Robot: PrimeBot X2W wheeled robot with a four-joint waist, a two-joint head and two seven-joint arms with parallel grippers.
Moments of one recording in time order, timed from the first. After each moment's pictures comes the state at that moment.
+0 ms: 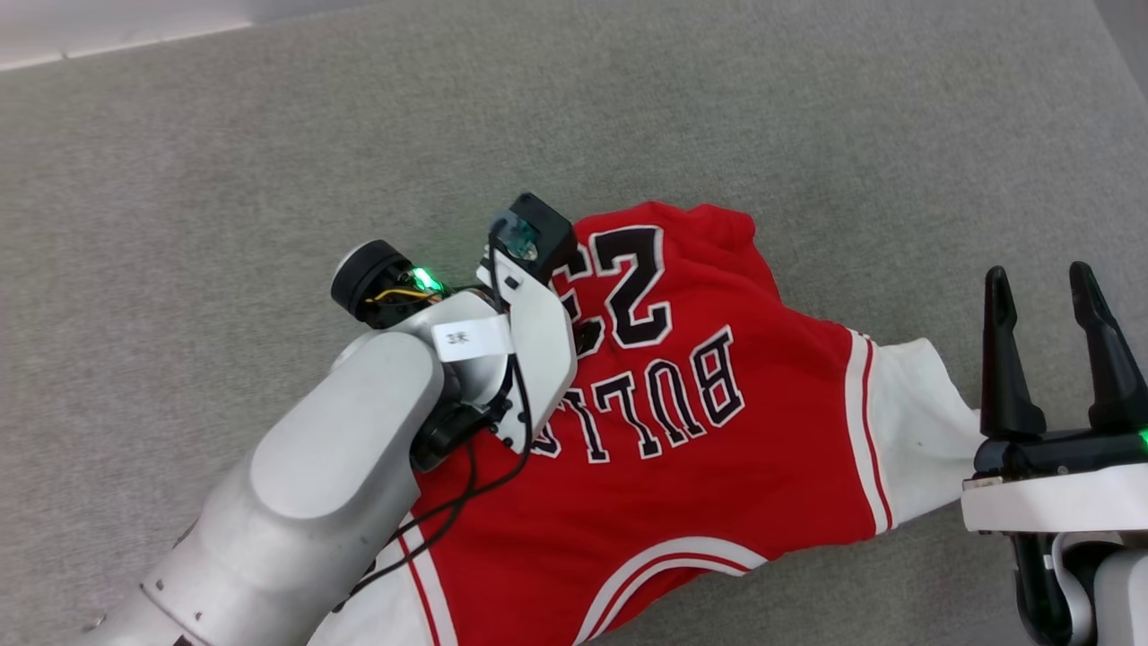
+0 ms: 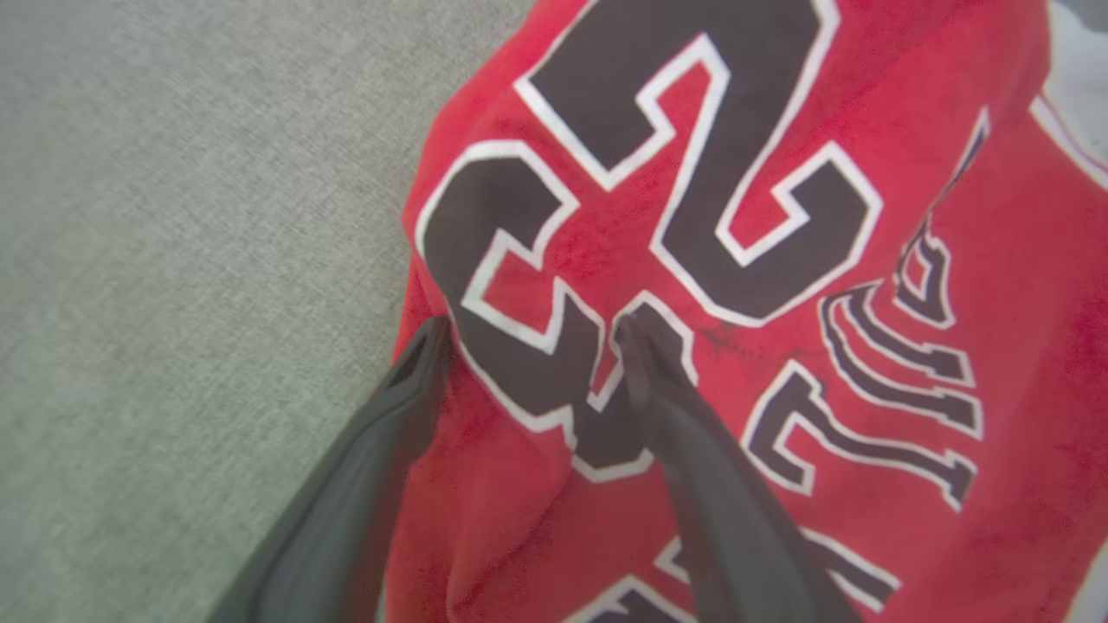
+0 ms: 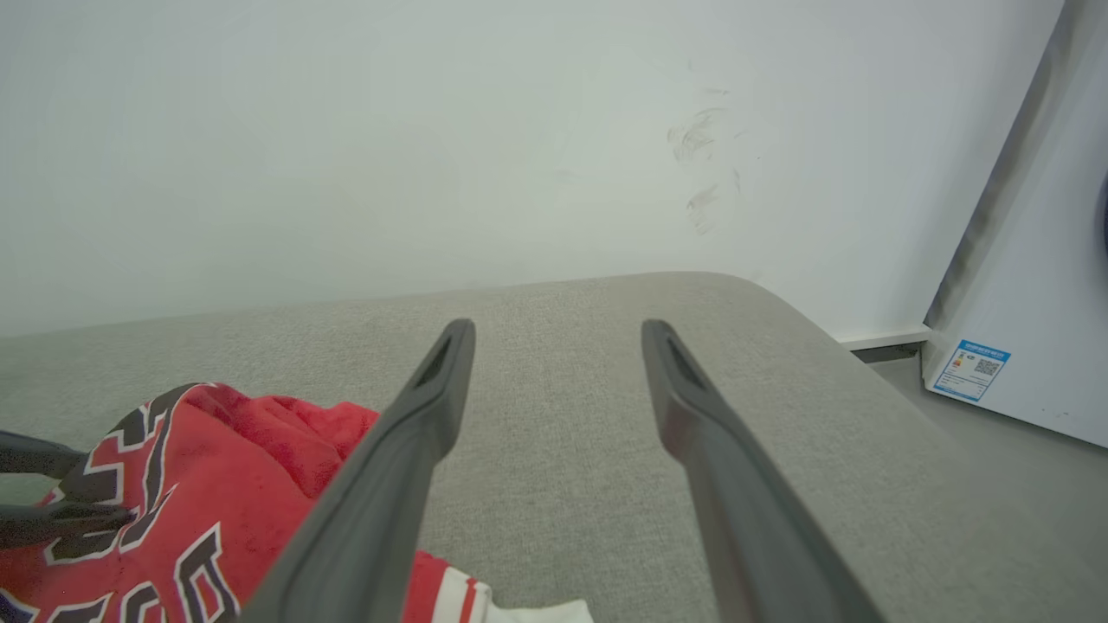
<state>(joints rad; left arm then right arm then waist) -0.79 0.30 -0.74 0.32 -0.54 -0.13 0.58 -0.12 -0.09 -0.08 -0.12 0.20 0.13 -0.19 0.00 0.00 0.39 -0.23</state>
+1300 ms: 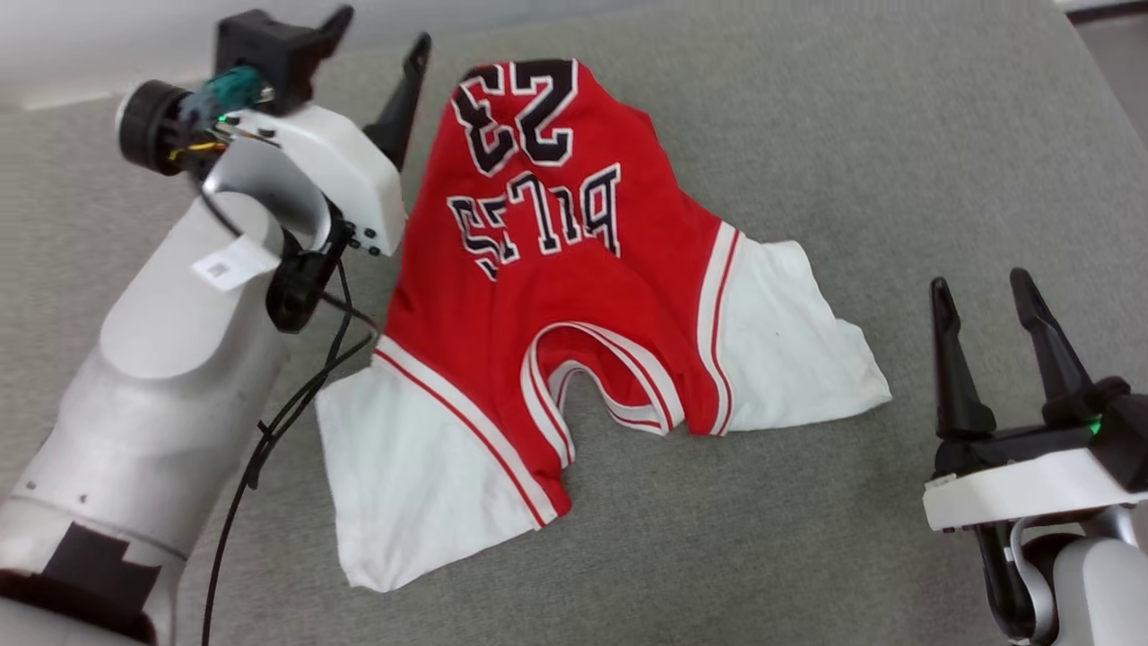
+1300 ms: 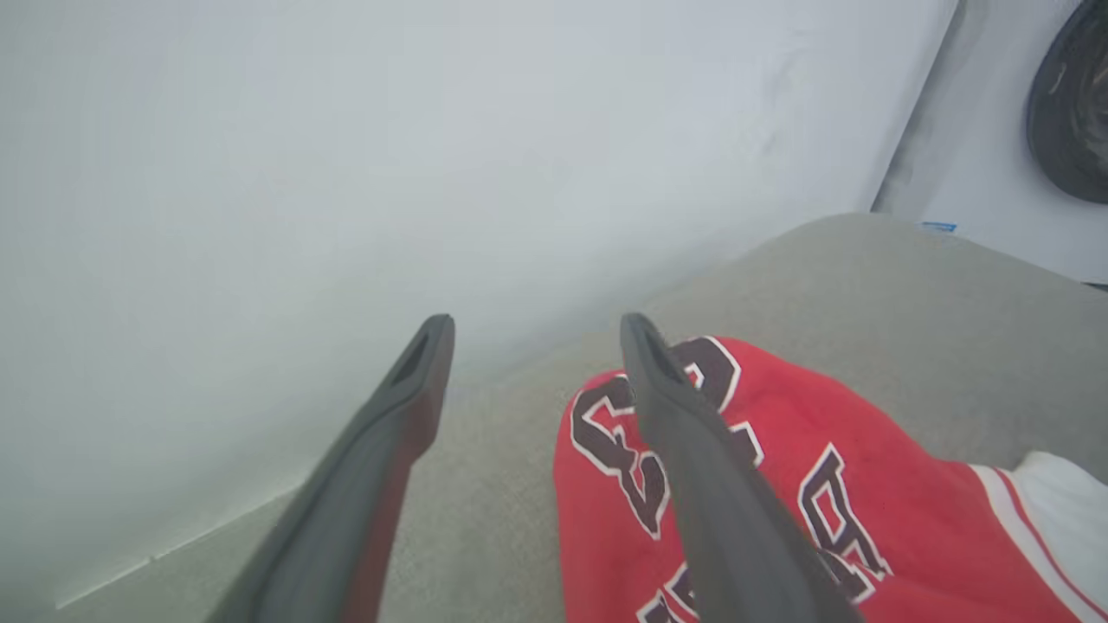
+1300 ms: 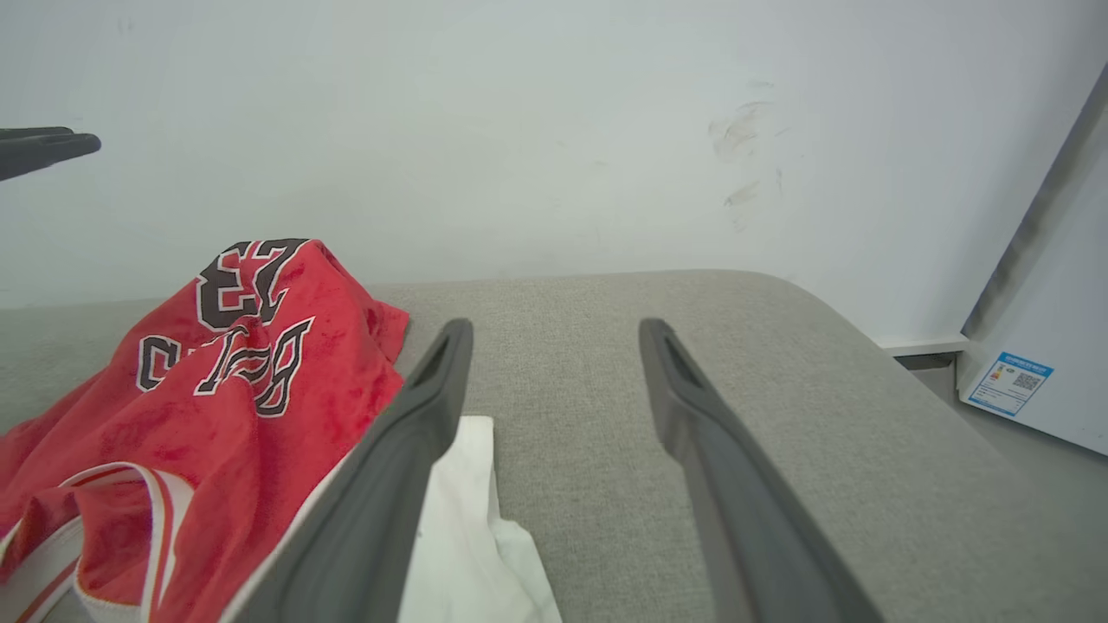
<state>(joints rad) -1.01 0.37 -0.63 0.67 -0.57 -0.05 -0.14 -0.16 -0.07 -0.04 -0.03 0.14 0.13 -0.17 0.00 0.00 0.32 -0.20</state>
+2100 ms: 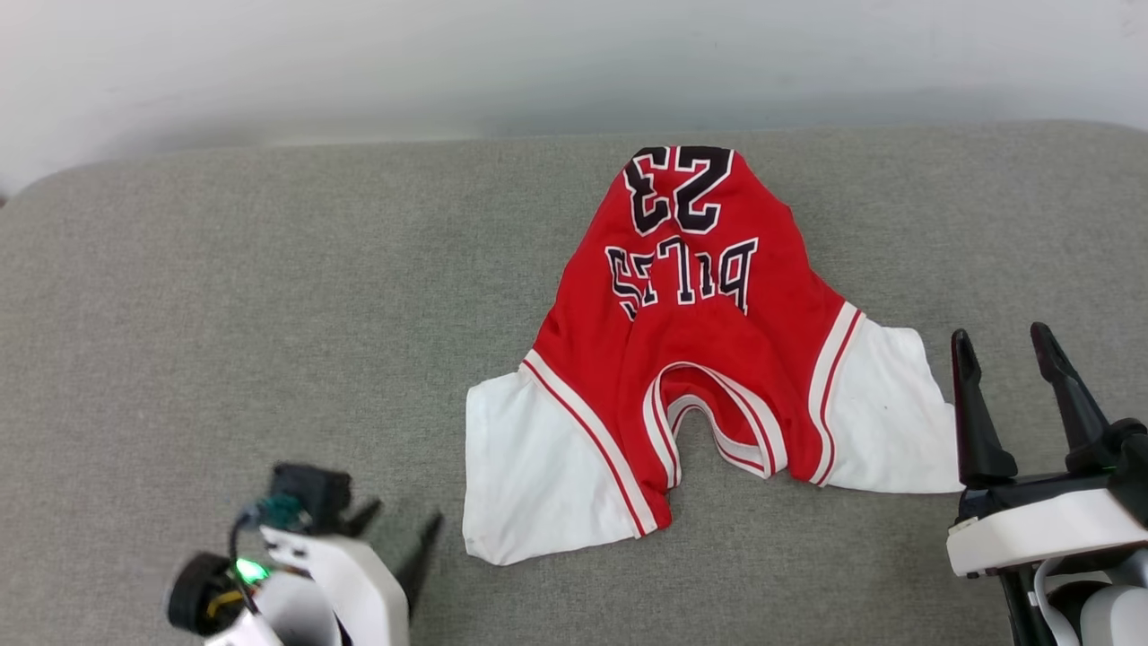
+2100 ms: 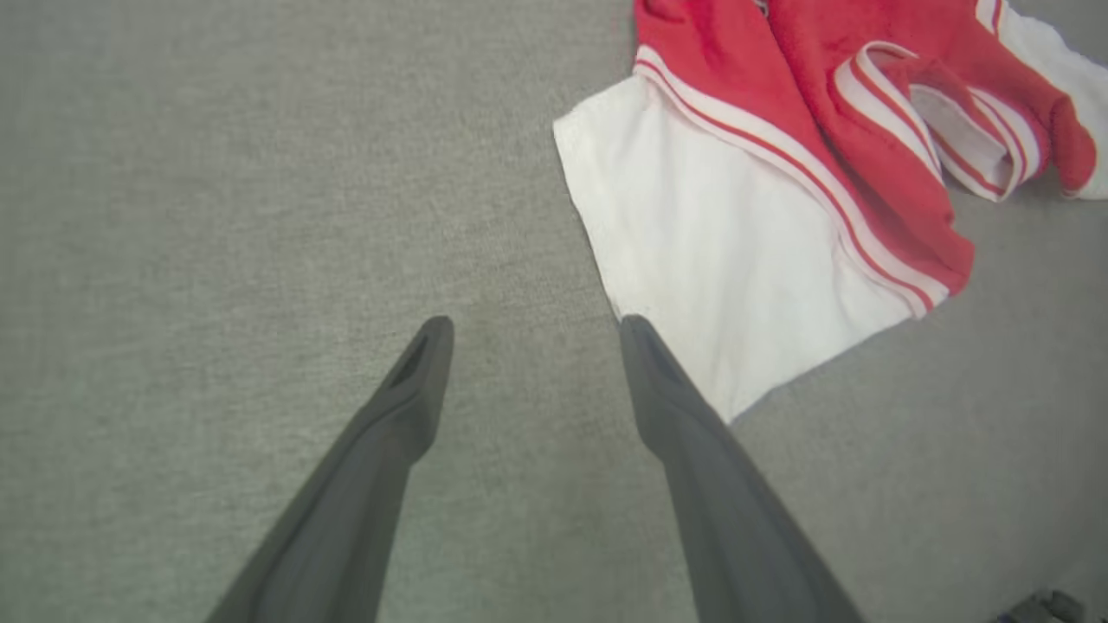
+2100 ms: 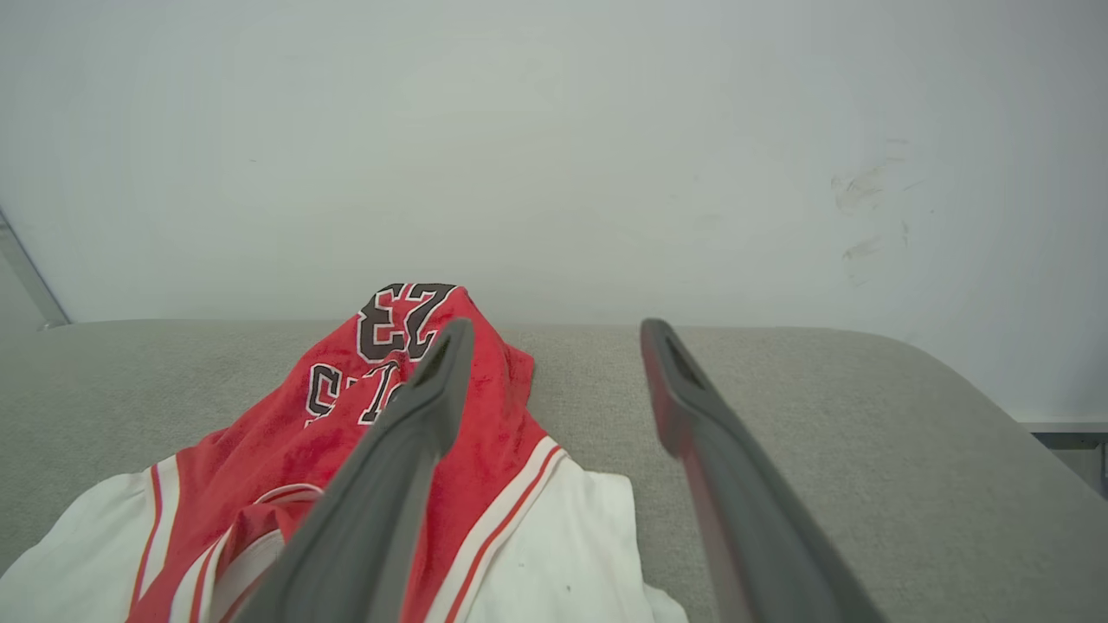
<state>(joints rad) -0.18 0.65 -0.66 -0.08 -0.79 0.27 0.22 -0.06 -0.10 -0.07 -0.09 0.15 0.13 -0.11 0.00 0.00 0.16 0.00</state>
